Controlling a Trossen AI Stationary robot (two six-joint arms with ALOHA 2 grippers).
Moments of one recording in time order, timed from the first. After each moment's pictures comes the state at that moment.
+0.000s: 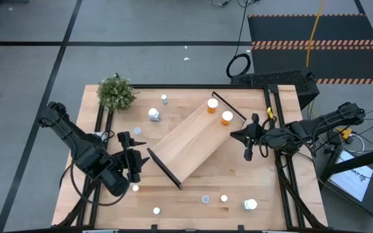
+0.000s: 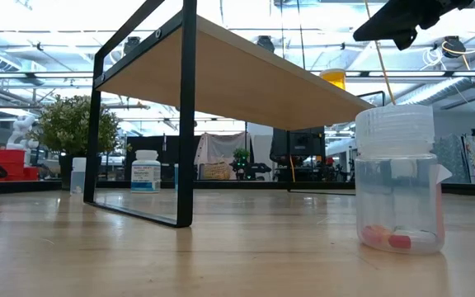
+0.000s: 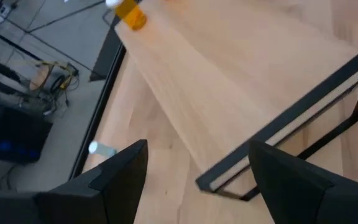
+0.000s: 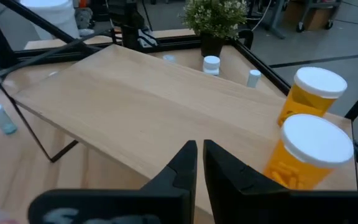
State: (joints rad) left arm -0.71 1.37 1.34 -1.23 -0.86 -0.62; right arm 0.35 0.77 0.64 -0.33 0.57 0.26
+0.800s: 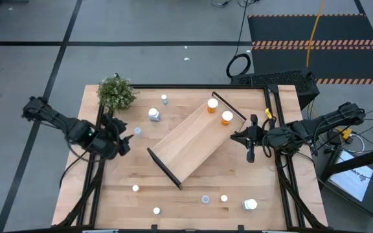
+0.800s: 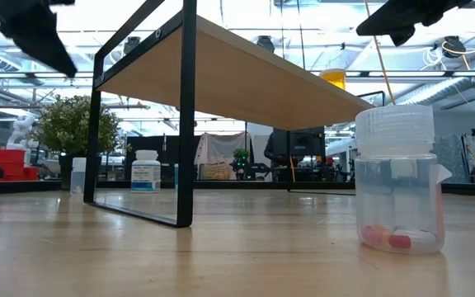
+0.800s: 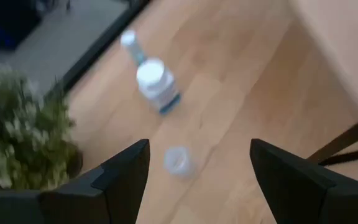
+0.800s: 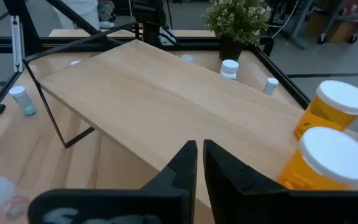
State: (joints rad) left arm -0.46 0.87 0.84 -1.20 -0.71 -0.87; right arm 0.35 0.76 0.64 -0.32 0.49 0.16
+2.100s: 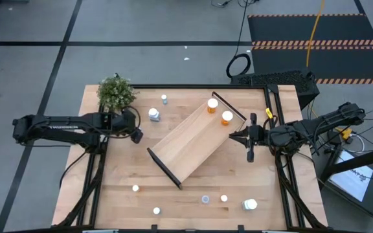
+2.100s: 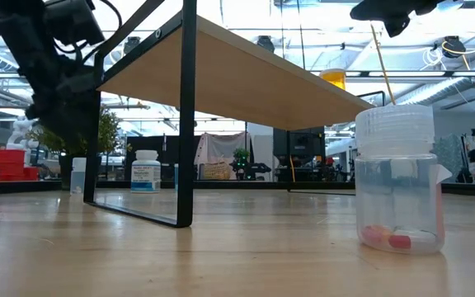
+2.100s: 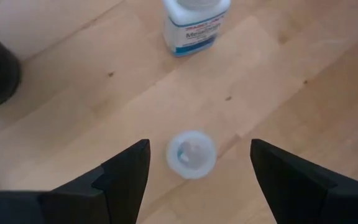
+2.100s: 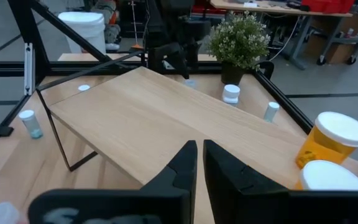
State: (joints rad) left arm 0.17 0.88 0.54 -0.73 -0.26 -0.69; right arm 0.35 0.76 0.64 -0.21 0.49 0.12
